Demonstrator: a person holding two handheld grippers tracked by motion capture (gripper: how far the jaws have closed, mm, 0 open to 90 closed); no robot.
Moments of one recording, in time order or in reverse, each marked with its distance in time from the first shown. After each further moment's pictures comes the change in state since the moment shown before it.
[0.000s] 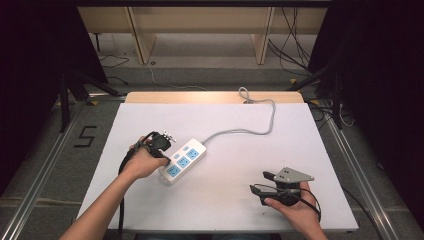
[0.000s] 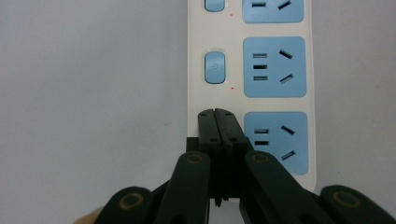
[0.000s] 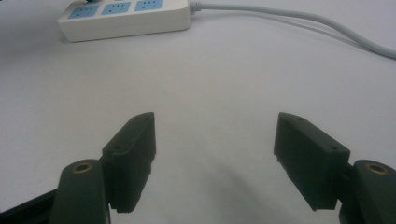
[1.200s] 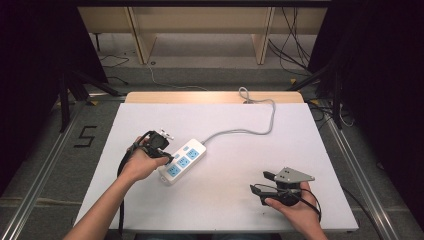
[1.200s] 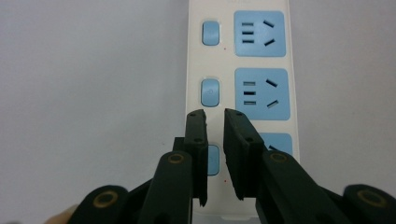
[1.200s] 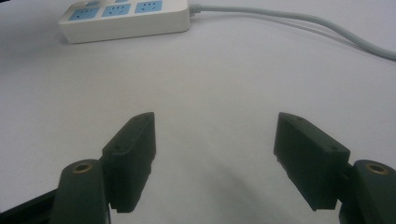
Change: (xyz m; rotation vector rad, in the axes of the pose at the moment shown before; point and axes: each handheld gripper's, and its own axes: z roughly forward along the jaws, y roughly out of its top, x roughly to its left) left arm 0.000 -0.005 -0.010 -0.140 -0.009 -0.038; right arm 0.000 0.000 -0.001 -0.010 -0.001 0.004
